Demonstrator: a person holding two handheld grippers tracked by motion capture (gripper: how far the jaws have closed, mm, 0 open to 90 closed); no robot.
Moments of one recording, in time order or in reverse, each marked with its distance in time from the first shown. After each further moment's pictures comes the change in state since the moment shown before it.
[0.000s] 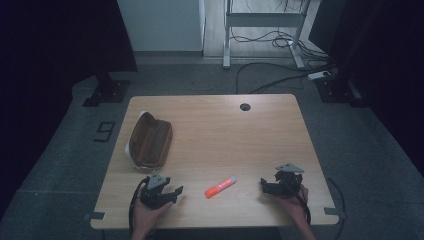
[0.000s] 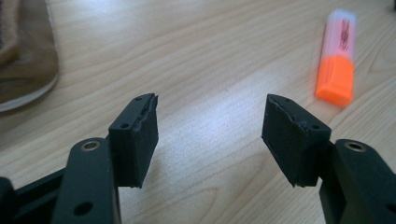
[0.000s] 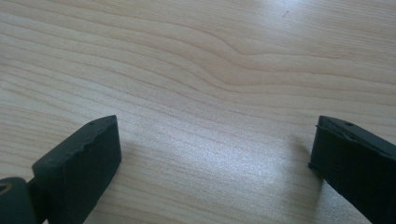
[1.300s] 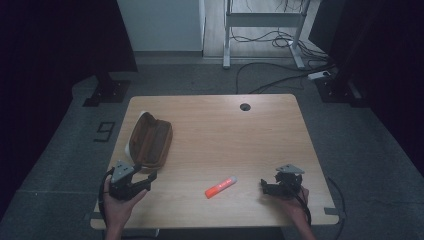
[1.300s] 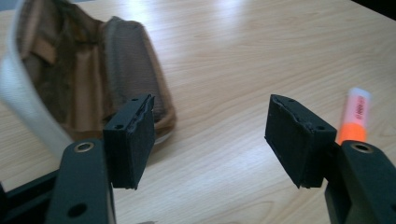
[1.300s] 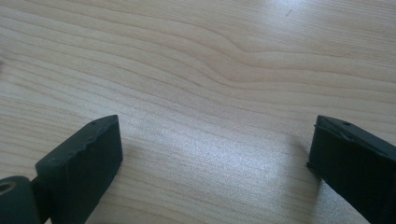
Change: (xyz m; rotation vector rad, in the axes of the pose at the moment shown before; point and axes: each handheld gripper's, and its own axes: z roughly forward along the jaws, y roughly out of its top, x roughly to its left) left arm 0.039 0.028 -0.079 -0.142 0.148 -0.051; right arm 0.000 -0.002 -0.002 -0.003 0.010 -0.010
